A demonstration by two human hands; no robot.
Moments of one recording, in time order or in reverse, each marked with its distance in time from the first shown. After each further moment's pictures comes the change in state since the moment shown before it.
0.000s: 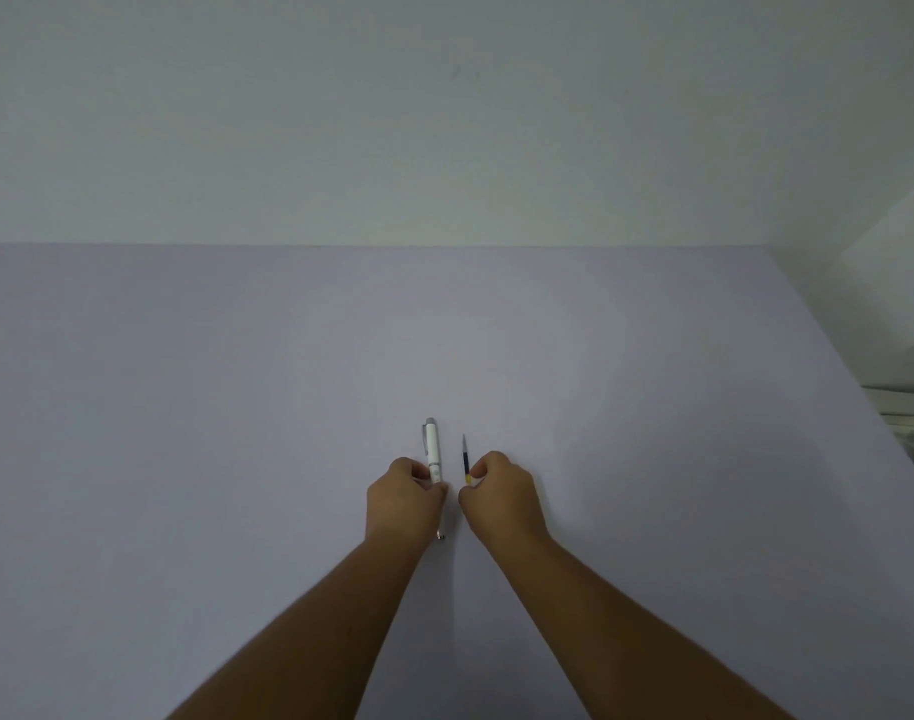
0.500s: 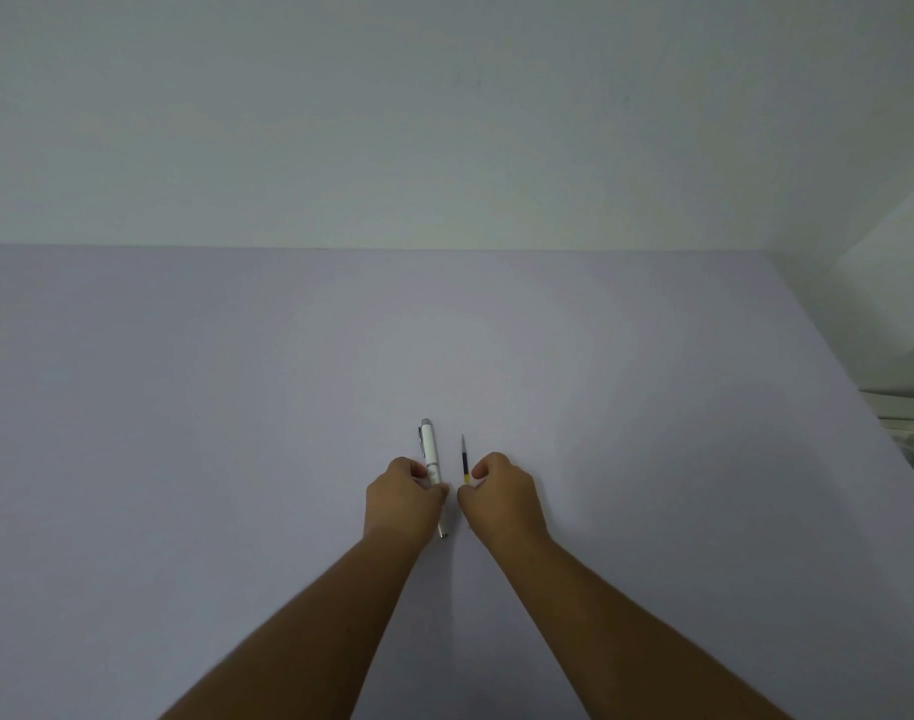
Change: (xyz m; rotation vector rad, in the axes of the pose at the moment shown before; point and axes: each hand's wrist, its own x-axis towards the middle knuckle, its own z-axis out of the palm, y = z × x) left_hand -0.001 0.001 -0.003 0.037 0.004 0.002; right_hand -0.004 -0.001 -0.002 0.041 -0.022 0.013
